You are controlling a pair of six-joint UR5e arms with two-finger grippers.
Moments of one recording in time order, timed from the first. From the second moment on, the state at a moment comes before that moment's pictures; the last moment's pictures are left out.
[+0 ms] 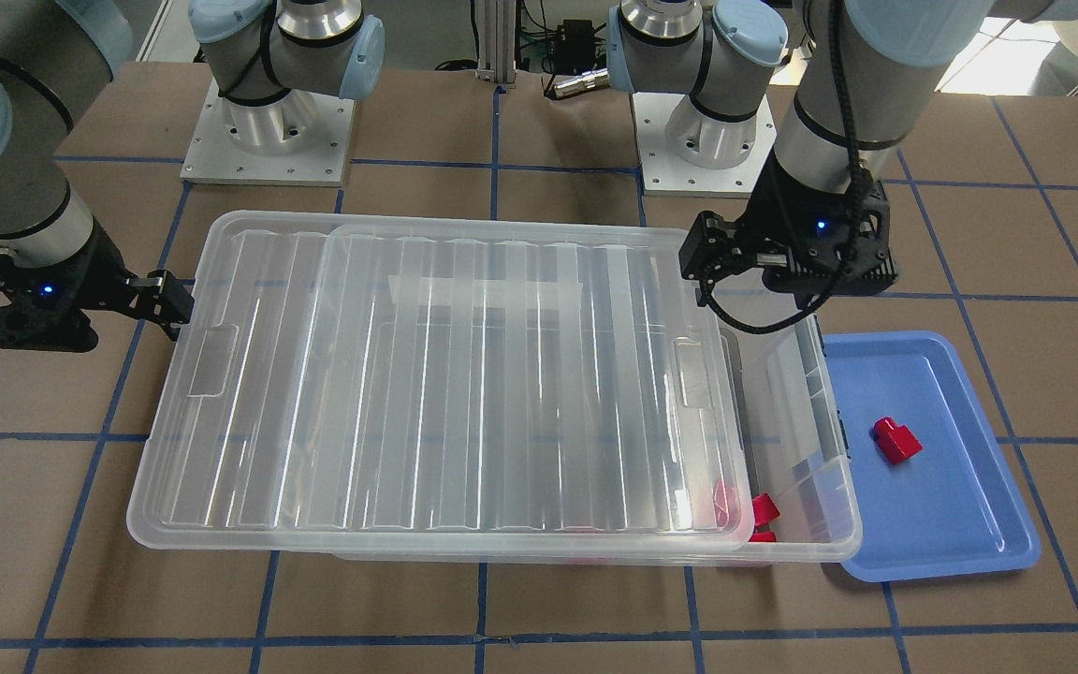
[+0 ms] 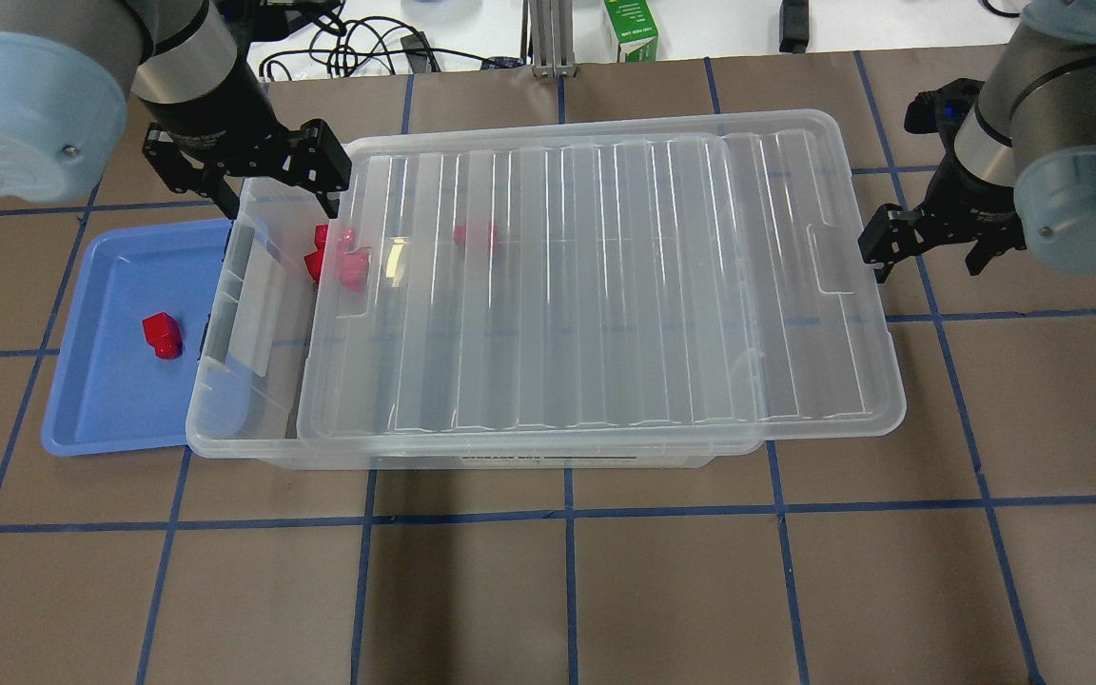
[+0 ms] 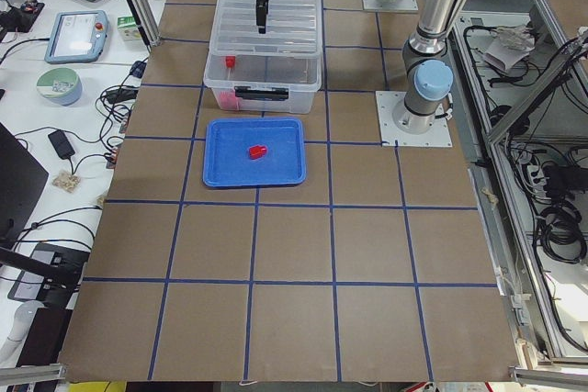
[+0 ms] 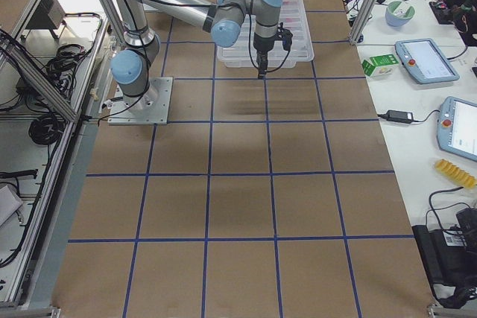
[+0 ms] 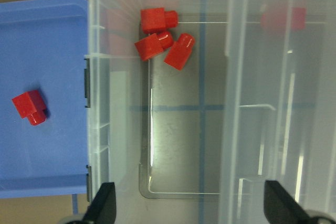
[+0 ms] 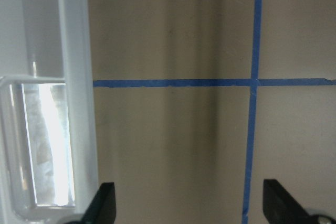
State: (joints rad) left arm -1.60 -1.65 -1.54 -1.49 1.60 0.01; right arm 1.38 -1.49 1.82 -1.90 -1.64 -0.20
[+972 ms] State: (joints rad) left arm -1.61 -1.60 -1.54 -1.52 1.60 0.01; right arm 1.50 -1.49 1.82 -1.93 -1.59 -0.14
